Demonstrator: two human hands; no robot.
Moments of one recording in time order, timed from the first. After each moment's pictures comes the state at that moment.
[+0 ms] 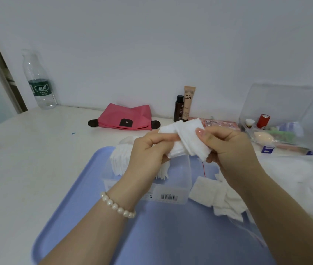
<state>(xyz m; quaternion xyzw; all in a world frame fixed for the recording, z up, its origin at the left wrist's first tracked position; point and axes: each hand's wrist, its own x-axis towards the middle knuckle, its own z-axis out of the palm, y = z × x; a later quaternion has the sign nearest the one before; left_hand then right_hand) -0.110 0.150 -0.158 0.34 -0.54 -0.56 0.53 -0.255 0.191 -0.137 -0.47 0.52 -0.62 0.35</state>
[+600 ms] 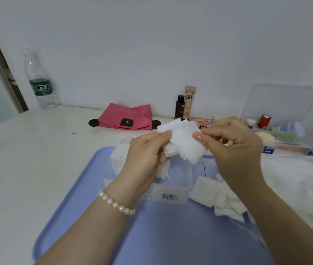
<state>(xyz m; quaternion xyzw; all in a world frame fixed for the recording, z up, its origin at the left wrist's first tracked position) -0.109 0.151 -0.154 0.31 -0.44 -0.64 0.55 -0.260 0.189 -0.148 -0.64 0.48 -0.60 -0.06</state>
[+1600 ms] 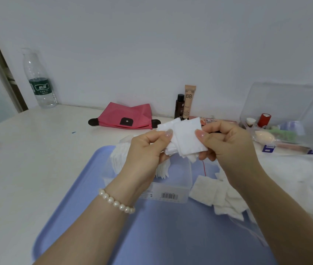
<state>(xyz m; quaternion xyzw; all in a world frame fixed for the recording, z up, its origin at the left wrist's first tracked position) -0.109 0.149 -0.160 0.34 -0.48 -0.61 0.53 -0.254 0.192 -0.137 -0.49 0.53 -0.62 0.29</state>
